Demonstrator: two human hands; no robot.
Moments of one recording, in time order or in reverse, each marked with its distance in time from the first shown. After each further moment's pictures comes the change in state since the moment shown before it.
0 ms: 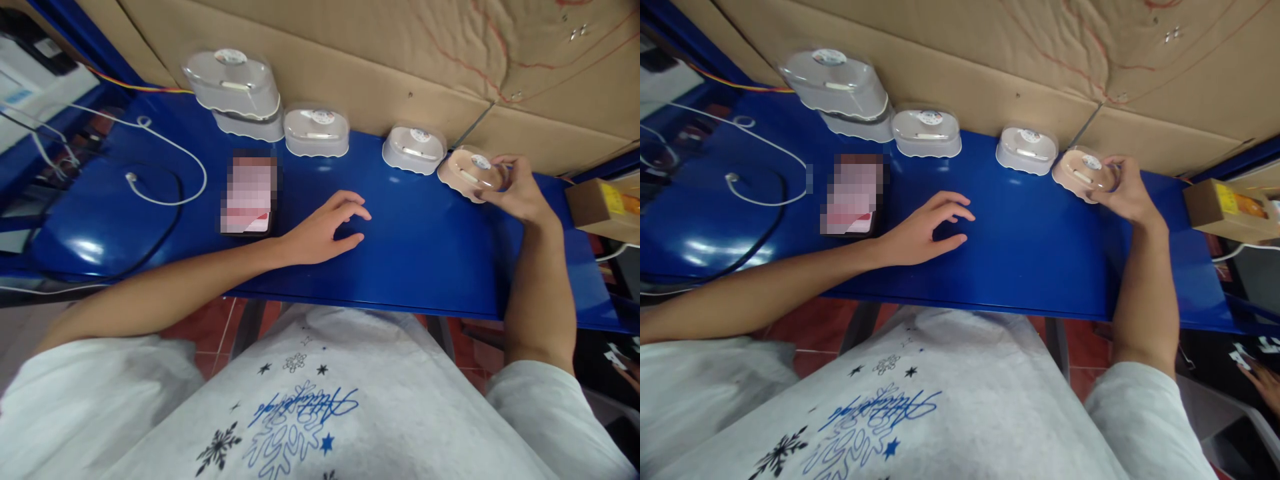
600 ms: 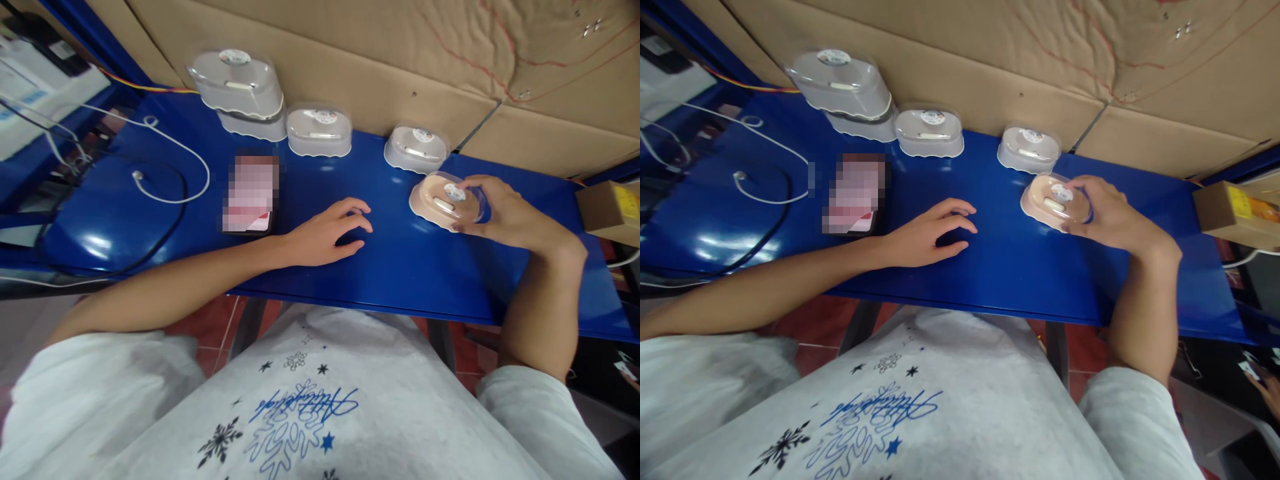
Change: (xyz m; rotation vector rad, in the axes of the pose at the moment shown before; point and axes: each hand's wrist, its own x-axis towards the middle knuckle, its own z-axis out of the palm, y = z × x) left_hand 0.001 -0.007 0.003 0.139 -0.091 0.100; right_hand -0.039 -0.070 -0.023 0.037 -0.235 -0.172
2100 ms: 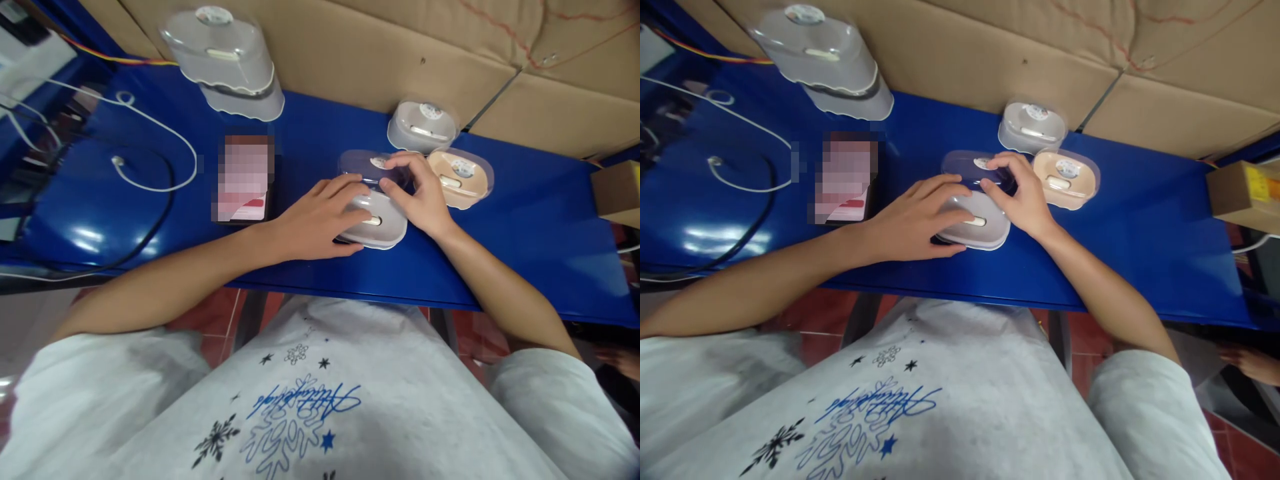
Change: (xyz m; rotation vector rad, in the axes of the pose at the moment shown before) left_hand -0.006 0.016 -0.015 0.500 -0.034 0.134; right_hand 0.078 -0.114 0.111 0.563 0.507 -0.306
